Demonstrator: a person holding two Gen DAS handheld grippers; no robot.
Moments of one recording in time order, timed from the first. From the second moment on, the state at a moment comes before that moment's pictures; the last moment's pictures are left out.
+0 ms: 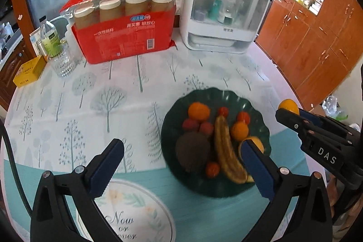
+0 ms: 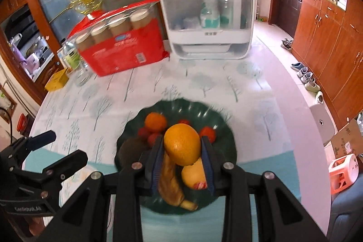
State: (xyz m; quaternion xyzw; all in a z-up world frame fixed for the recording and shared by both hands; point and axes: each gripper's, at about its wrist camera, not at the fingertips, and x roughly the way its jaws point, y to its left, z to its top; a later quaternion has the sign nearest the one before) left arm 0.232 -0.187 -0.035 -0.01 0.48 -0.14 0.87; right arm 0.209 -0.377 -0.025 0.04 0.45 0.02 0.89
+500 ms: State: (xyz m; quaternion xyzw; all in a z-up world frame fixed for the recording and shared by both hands) left arm 0.269 -0.212 -0.077 0.03 0.51 -0.12 0.85; right arm 0.268 -0.378 -0.085 0.04 0.51 0.03 0.86
